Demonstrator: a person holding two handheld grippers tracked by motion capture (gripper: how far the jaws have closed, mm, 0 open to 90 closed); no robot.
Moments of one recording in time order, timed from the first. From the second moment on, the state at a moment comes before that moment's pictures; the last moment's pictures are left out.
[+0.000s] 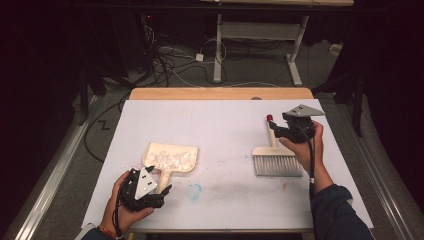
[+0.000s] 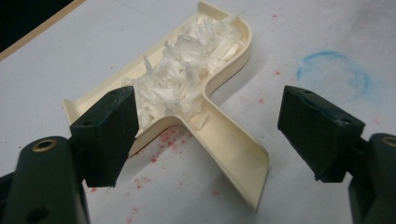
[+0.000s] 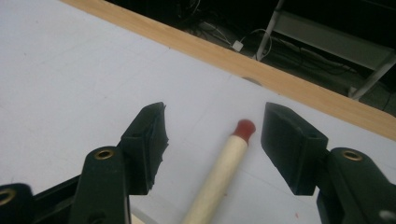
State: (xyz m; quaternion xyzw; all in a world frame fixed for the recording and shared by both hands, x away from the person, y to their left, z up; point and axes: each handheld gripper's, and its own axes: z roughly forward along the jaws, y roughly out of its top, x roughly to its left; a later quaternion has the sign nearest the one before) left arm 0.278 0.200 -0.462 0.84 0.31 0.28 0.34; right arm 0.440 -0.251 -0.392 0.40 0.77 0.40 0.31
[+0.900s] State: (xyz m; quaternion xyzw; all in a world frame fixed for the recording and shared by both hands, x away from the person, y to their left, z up) left arm 0.278 0.194 -0.466 0.85 0.31 0.28 0.33; right arm 0.400 -0.239 -0.378 0.35 0.74 0.47 0.33
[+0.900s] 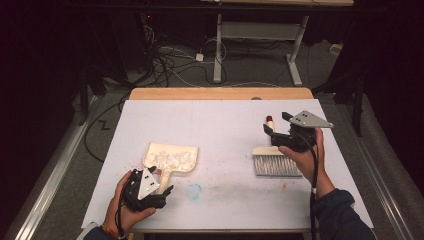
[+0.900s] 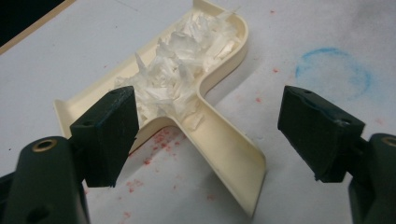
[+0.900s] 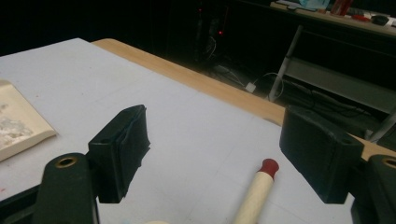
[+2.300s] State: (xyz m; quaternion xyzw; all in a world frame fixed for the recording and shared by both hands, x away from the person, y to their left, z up) left arm 0.276 0.191 -0.466 0.85 0.30 0.27 0.33; right arm 0.337 -0.251 -0.372 0.31 0.76 0.45 0.36
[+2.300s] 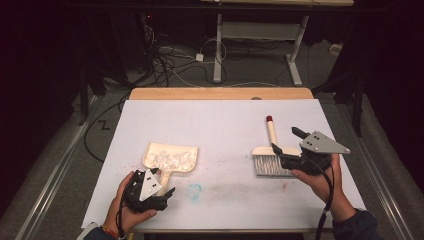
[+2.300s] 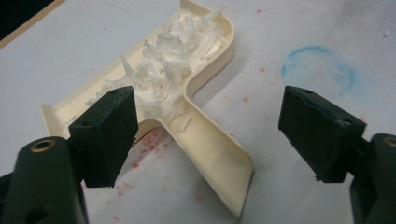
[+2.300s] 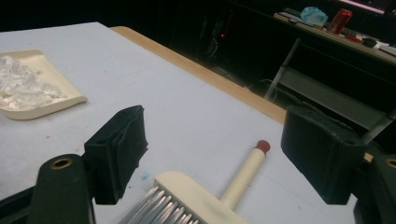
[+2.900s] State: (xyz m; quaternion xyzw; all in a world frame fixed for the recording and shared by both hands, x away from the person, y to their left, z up) left arm 0.276 0.192 -0.467 0.86 0.29 0.27 0.33; right arm 0.321 -0.263 -0.386 0.29 0.76 0.44 0.36
